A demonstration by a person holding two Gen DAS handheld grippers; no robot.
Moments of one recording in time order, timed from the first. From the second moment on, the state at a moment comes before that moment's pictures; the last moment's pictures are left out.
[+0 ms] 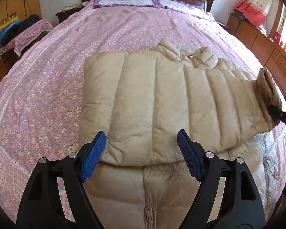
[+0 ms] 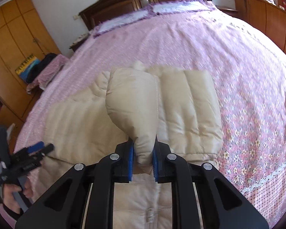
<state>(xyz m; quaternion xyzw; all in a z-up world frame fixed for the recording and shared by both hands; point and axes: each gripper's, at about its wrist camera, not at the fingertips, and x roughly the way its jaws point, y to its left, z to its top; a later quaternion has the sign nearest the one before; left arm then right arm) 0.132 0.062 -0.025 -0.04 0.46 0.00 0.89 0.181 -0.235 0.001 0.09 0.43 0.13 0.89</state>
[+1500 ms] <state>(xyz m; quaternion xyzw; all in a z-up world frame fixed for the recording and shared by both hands) 0.051 0.108 -0.015 -0.06 0.48 0.02 0.88 0.097 -0.299 -0.022 0.07 0.45 0.06 0.89</state>
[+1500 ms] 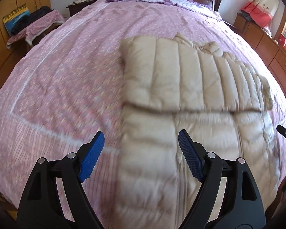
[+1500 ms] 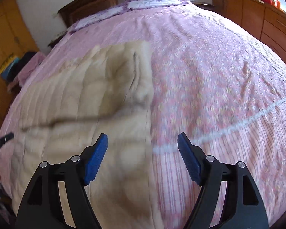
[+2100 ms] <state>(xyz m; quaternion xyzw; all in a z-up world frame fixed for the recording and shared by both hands) -0.048 0.101 -0.039 -0.07 0.51 0.00 0.86 0.007 -0.283 -0.040 0.08 0.49 0.09 0.86</state>
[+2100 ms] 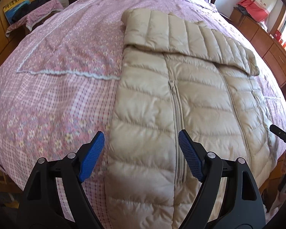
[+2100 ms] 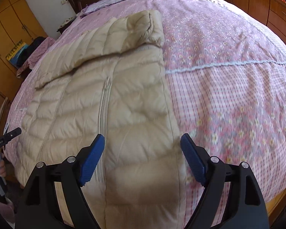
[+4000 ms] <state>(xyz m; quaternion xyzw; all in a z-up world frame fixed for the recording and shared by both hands) -0.168 0.078 0.034 -0.13 0.53 -0.13 0.83 -0.094 -0.315 0.032 0.12 0.46 0.18 0.86</state>
